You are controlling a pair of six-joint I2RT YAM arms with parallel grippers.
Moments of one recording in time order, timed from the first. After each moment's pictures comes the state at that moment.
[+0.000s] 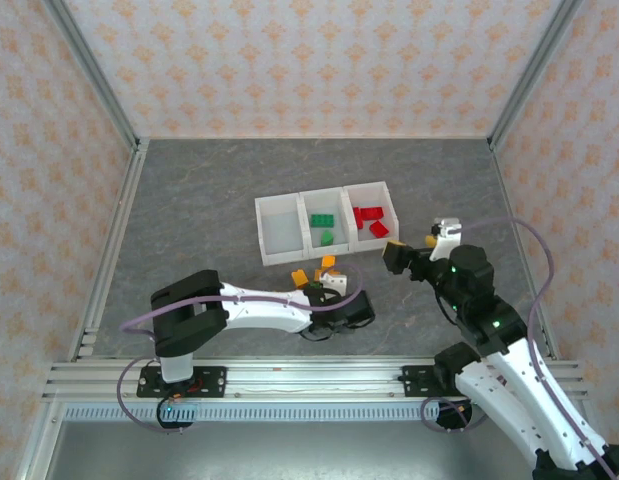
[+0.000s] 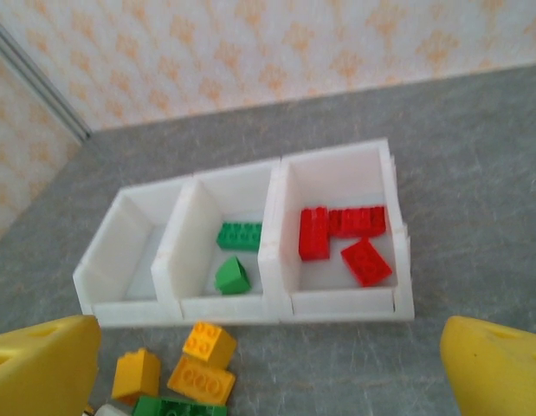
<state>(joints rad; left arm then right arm) -1.22 1.82 1.15 -0.52 -0.32 -1.17 0.44 0.48 0.62 -0.44 0.05 0.36</state>
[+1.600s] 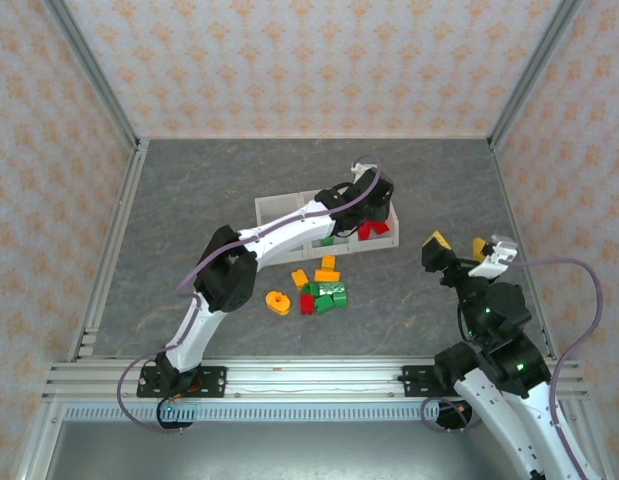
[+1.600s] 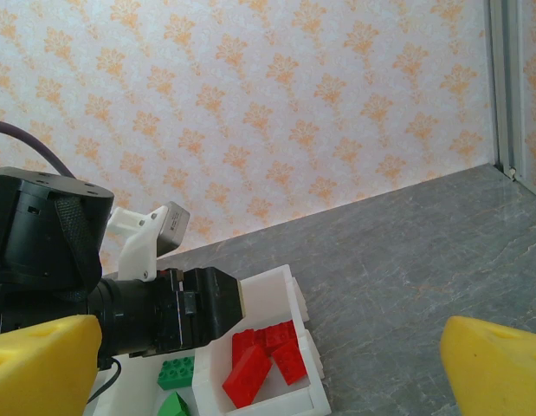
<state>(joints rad) -0.83 2.22 1.98 -0.53 -0.27 -0.64 0.44 0.21 0.58 -0.43 0.36 0.38</state>
